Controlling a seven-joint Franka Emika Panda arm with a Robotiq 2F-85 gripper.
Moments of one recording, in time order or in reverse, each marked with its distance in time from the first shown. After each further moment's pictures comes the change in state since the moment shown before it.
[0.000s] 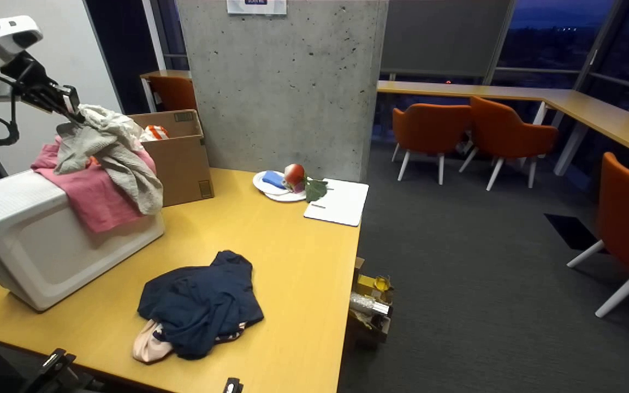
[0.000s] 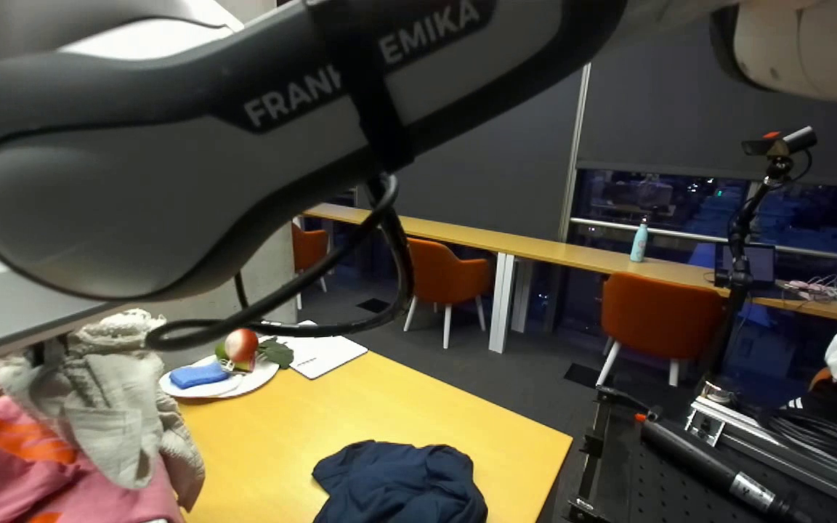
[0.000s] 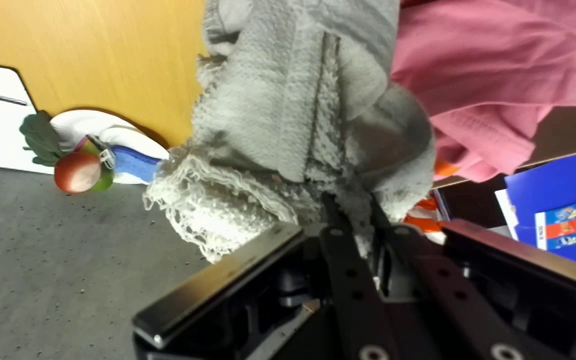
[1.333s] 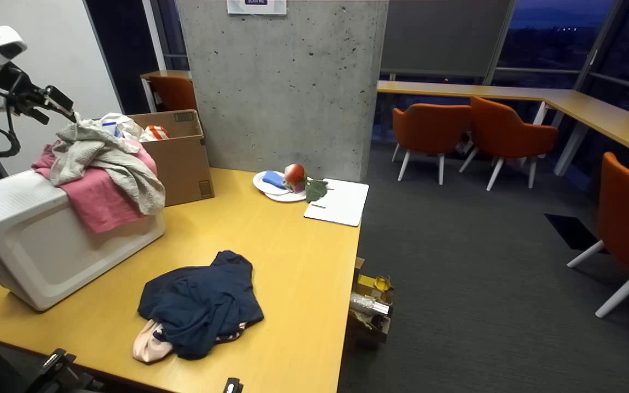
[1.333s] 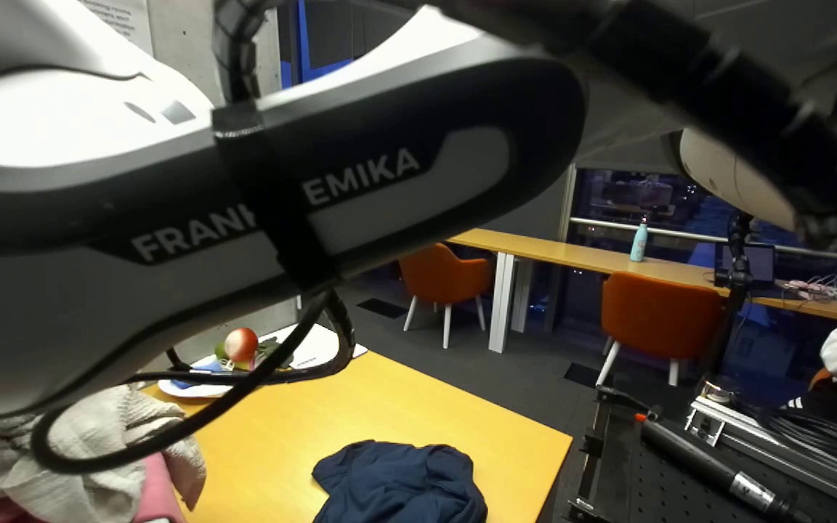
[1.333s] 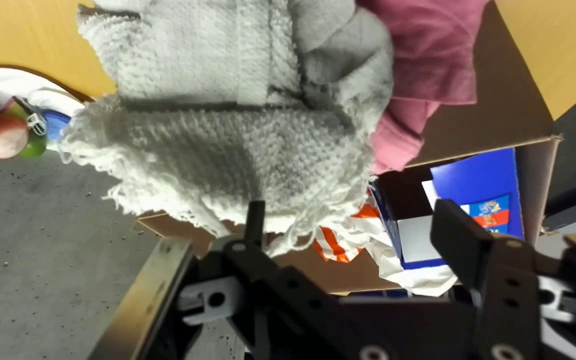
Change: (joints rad) arm -0.005 0.228 0.027 0.354 0.000 -0.047 -0.044
